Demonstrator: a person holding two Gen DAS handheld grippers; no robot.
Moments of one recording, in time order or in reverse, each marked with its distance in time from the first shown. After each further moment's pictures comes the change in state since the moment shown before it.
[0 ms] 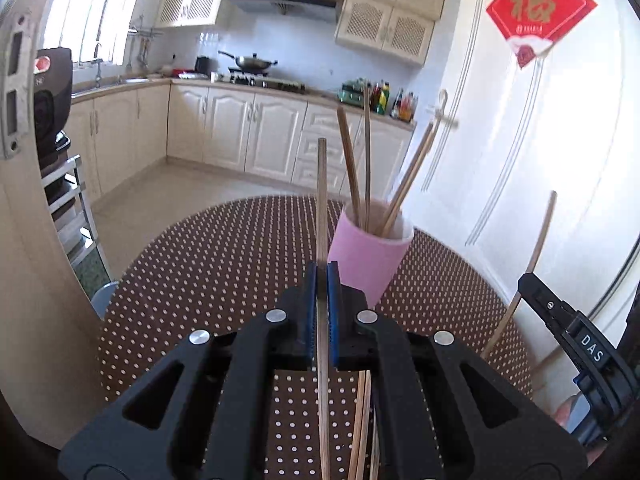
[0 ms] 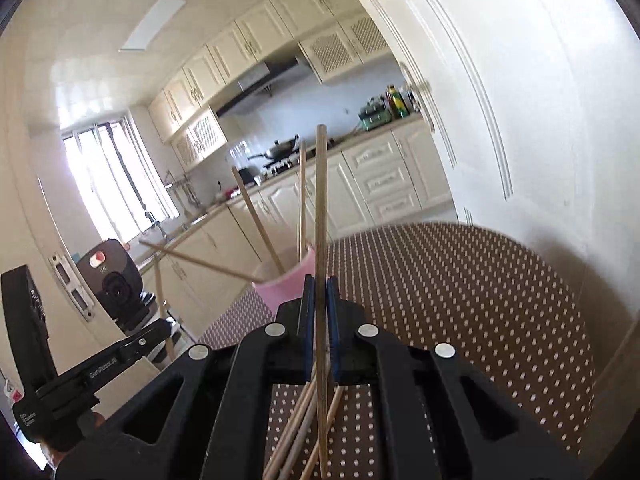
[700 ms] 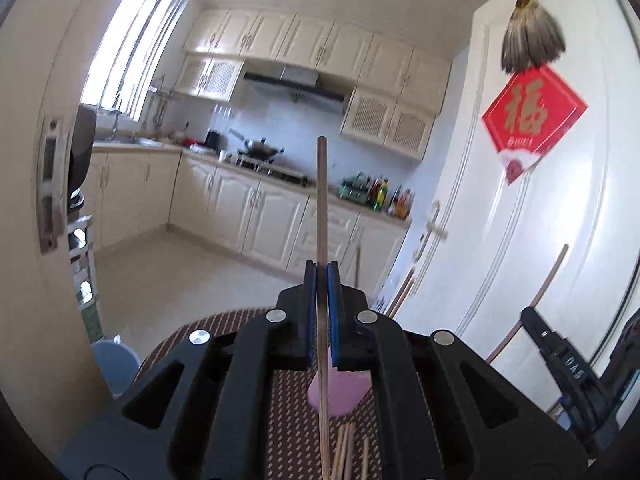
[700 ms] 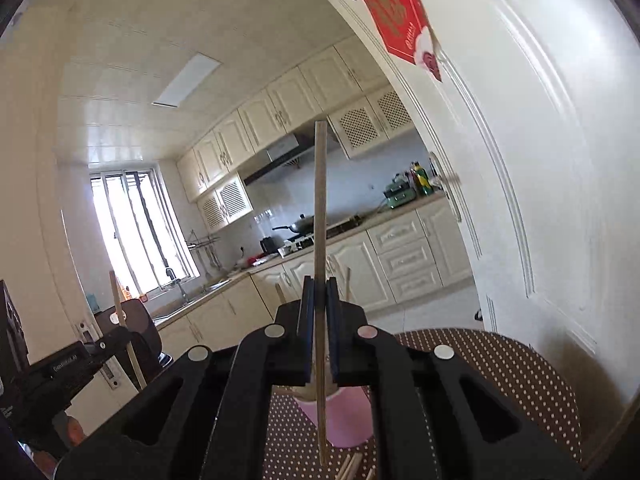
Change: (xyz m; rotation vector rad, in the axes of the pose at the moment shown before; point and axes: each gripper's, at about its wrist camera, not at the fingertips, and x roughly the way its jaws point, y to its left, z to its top) left arm -0.065 0.003 0.070 -0.081 -0.340 -0.028; right arm -0.014 0.021 0.068 -0.054 -0.256 0.090
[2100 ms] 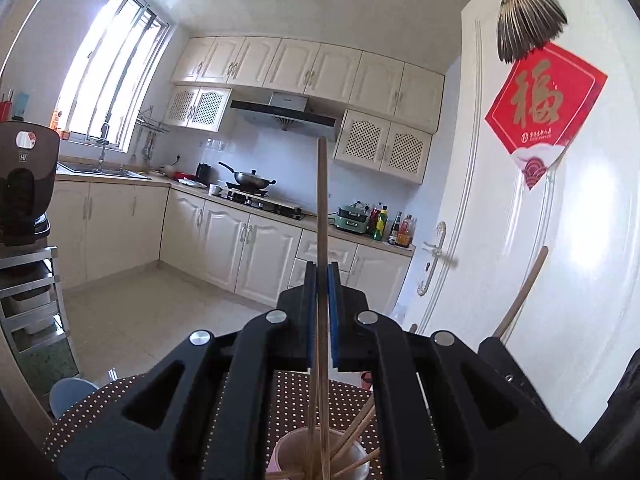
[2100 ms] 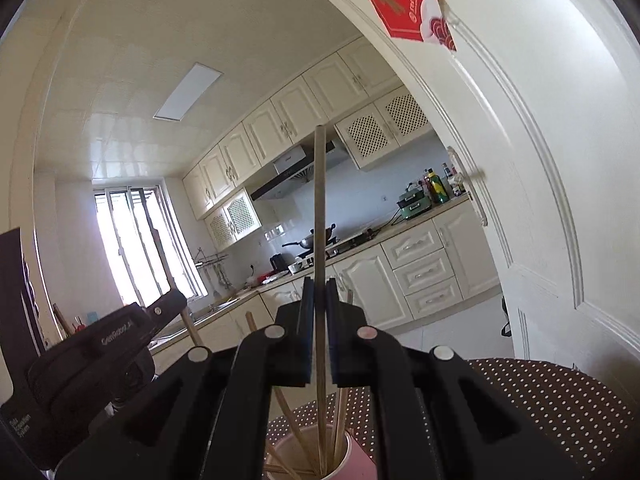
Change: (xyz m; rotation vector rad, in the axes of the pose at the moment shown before) left arm 0.144 -0.055 -0.014 0.062 -0.107 0.022; right arm 0.104 -0.025 -0.021 0.035 -0.046 0.049
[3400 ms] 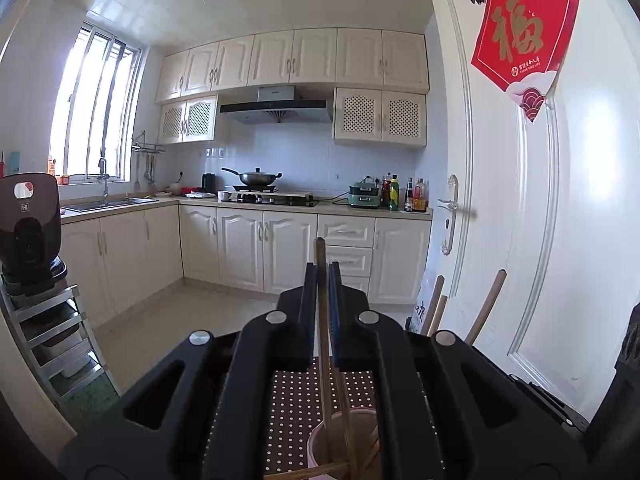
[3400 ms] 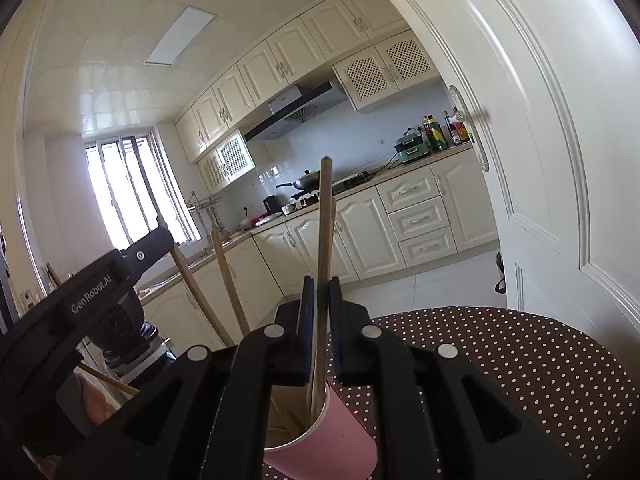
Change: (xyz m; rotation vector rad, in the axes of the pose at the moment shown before) left arm 0.013 -0.013 -0.013 0.207 0.059 0.049; right arm 0.024 0.003 -0.023 -0.026 0.211 -0.021
